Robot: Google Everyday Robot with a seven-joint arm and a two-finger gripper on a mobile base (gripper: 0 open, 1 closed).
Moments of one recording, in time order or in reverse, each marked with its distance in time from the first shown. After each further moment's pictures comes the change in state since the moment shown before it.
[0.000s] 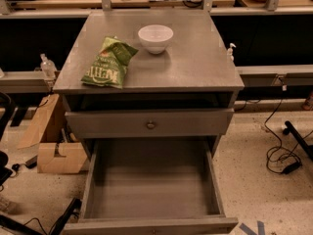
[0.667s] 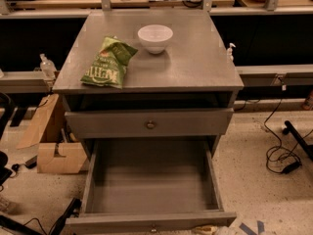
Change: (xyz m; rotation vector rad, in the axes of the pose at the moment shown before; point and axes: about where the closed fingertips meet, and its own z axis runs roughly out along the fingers) arm -0.013 -0.025 0.024 0.011 -0.061 -0.054
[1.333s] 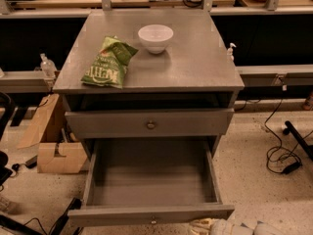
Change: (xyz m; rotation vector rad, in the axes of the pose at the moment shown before) arm -0.012 -0.019 0.007 0.003 -0.001 -0.040
